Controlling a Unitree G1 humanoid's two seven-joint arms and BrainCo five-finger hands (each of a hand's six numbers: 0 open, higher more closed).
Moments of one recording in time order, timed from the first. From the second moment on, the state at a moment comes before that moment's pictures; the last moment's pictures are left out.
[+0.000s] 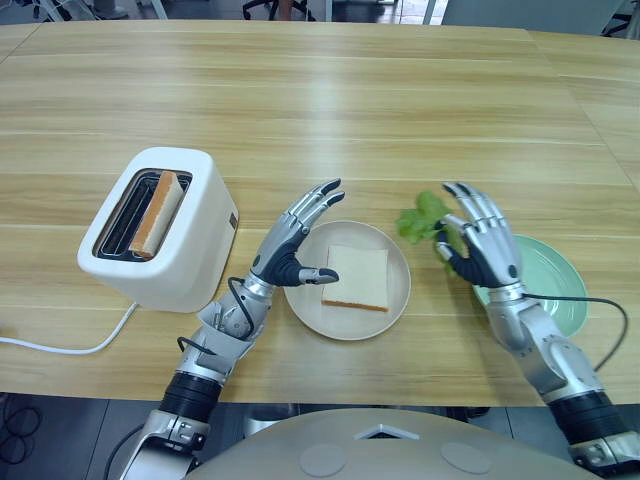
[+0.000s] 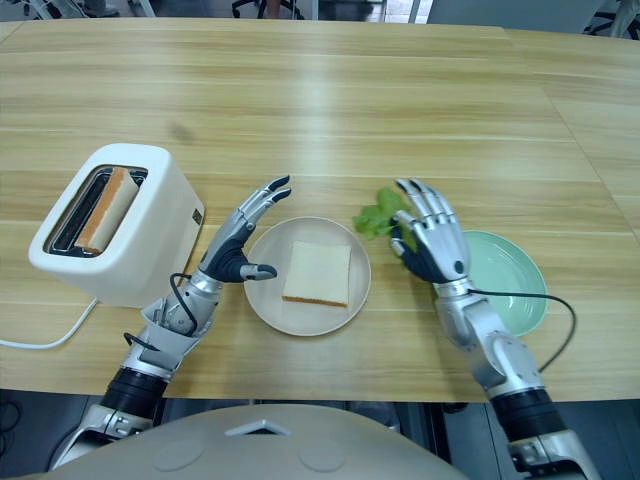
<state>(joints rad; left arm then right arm) 0.00 0.27 -0.21 0.04 0.52 -0.71 0.16 0.08 -0.55 0.22 -0.01 -0.90 -0.34 -0.55</state>
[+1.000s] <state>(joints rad) 0.08 0.39 0.34 -0.31 0.60 -0.50 0.28 0.01 -0.44 0.47 0.19 -0.95 -0.46 -0.49</state>
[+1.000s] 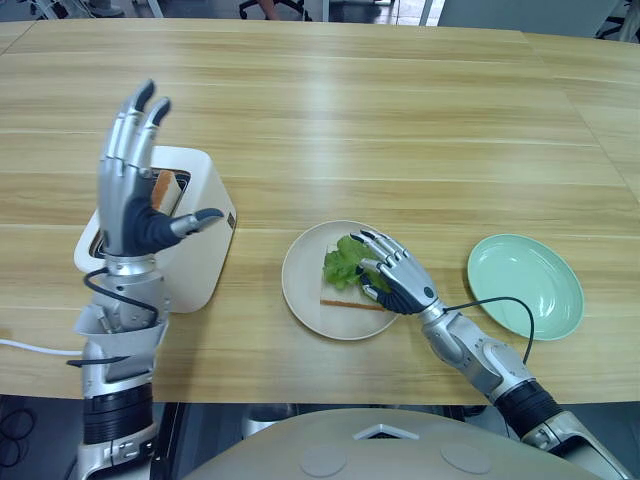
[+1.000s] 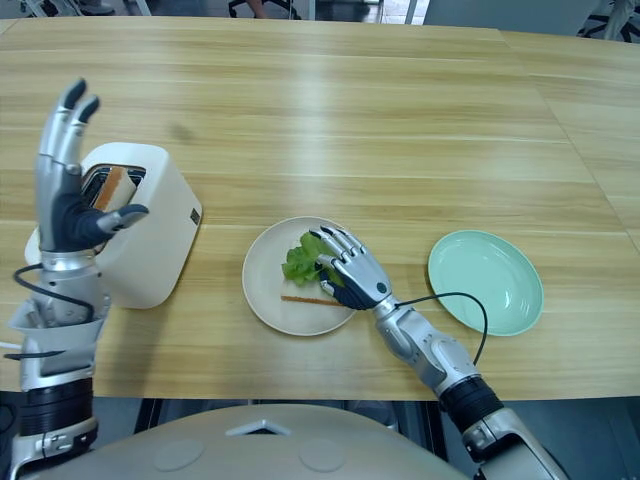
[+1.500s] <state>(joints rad) 0.39 0.47 0.47 -0.32 0.68 -0.34 0.21 0.03 -0.45 0.46 0.10 -0.91 -0.51 -0.48</state>
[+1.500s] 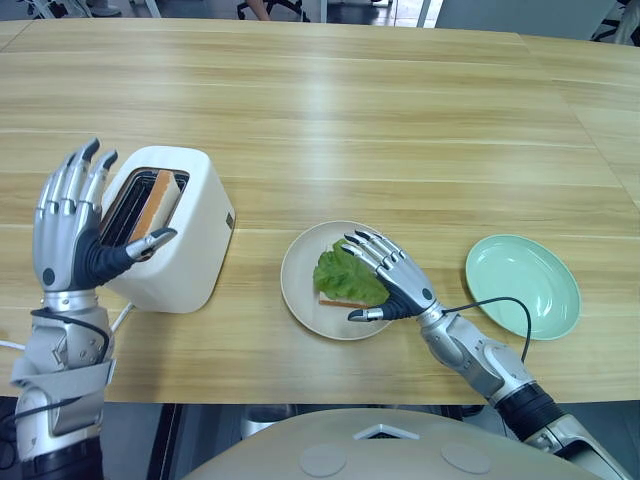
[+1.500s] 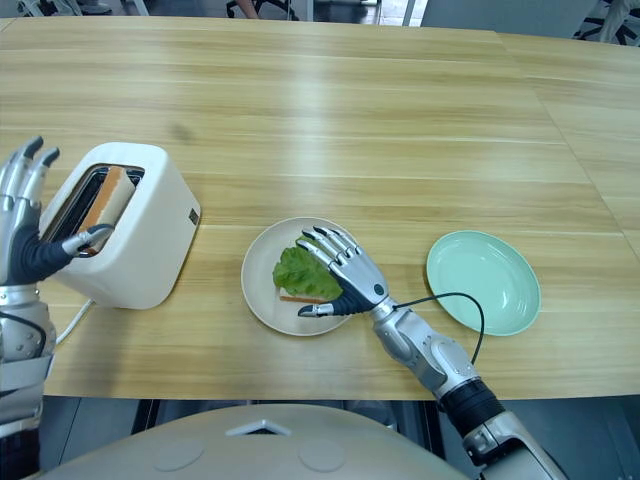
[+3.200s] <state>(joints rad) 0.23 0.50 0.43 -0.21 0.58 -0.18 0.25 0.07 -0.40 0.44 0.10 -0.94 -0.53 -0.51</state>
